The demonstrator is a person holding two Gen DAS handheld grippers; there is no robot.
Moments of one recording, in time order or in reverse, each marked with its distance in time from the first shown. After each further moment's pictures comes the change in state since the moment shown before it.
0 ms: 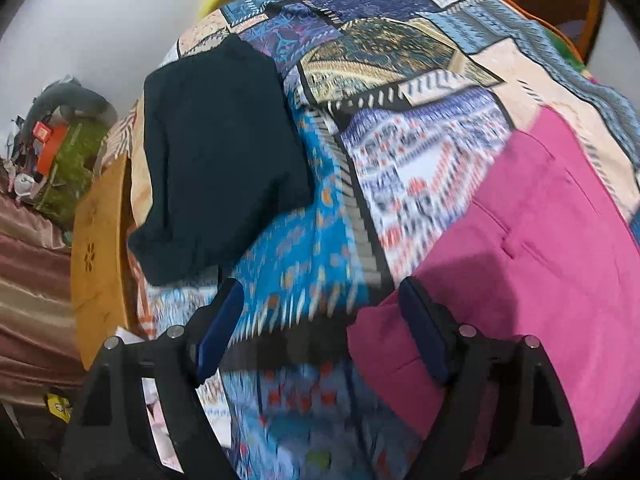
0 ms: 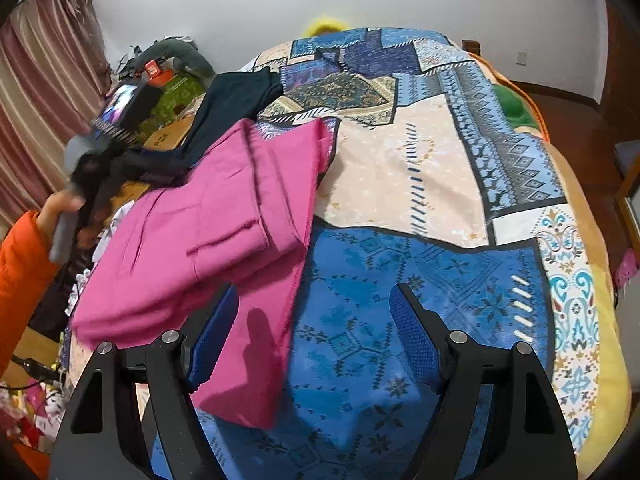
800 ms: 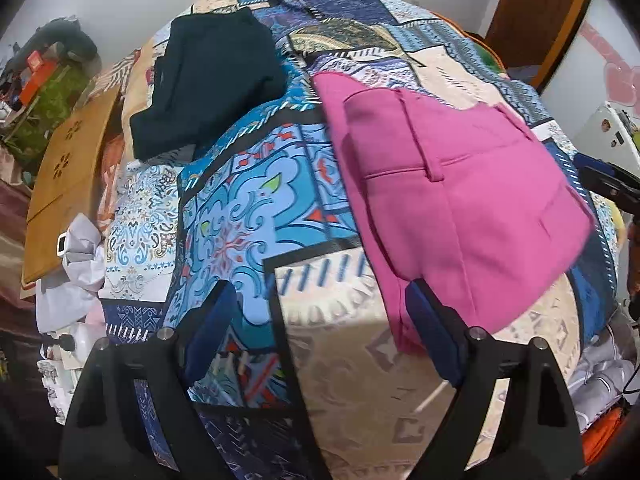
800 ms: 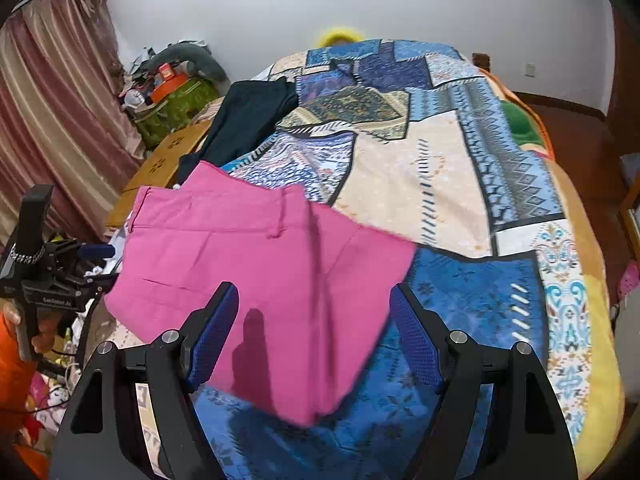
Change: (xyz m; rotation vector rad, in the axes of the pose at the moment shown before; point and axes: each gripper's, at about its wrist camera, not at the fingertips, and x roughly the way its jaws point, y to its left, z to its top) left arm -0.088 0.000 -0.146 -0.137 -0.059 -0.230; right arm -0.009 0.015 0.003 -0.030 -0.020 0.038
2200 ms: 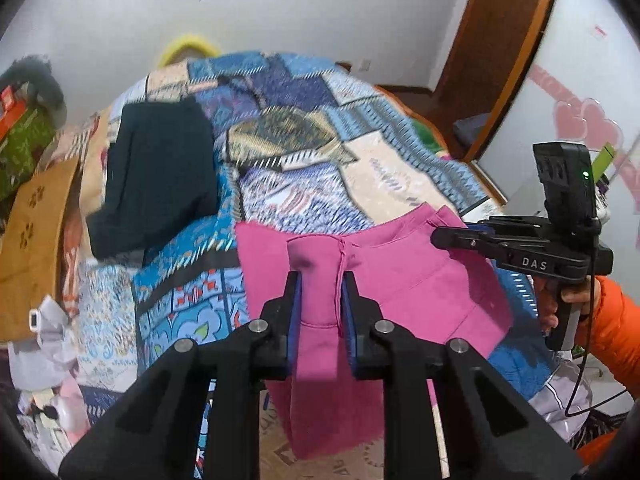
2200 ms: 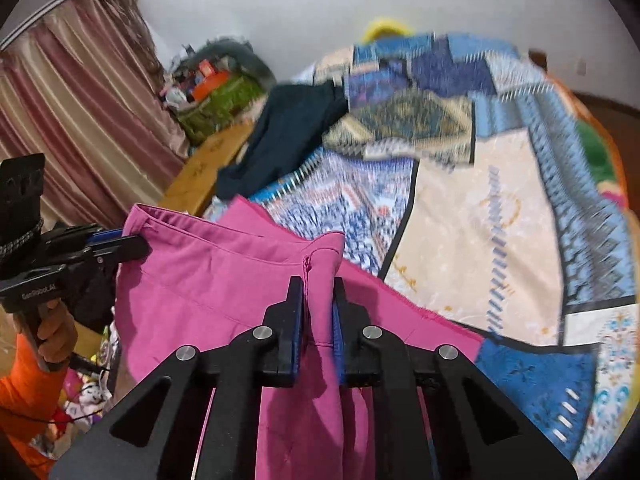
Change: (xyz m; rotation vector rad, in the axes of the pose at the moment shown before) left arm -0.049 -0.039 0.077 0.043 -0.230 -0.174; right arm 0.029 0.002 0.052 -0.037 0.003 0.191
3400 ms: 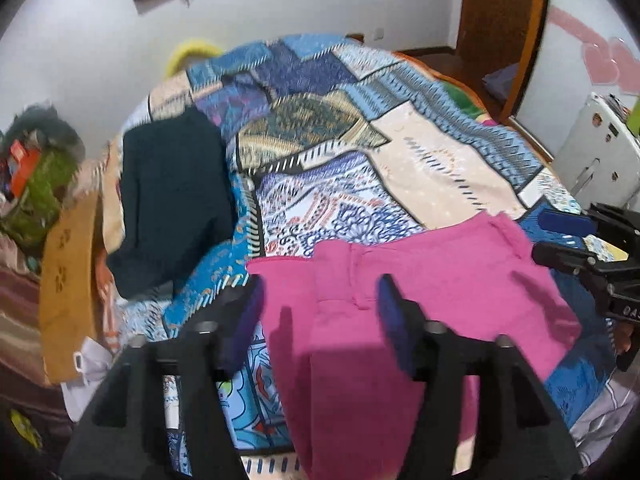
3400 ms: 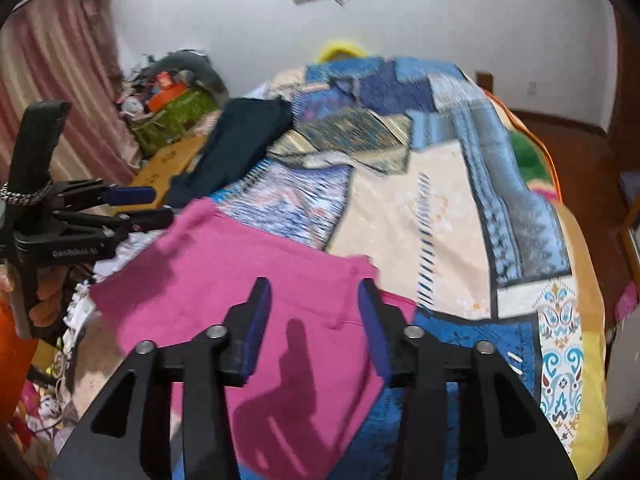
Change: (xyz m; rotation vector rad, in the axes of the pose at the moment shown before) left arm 0.058 -0.017 0.027 0.147 0.083 0.189; right arm -0.021 0.000 -0.018 -0.014 -0.059 -0.195
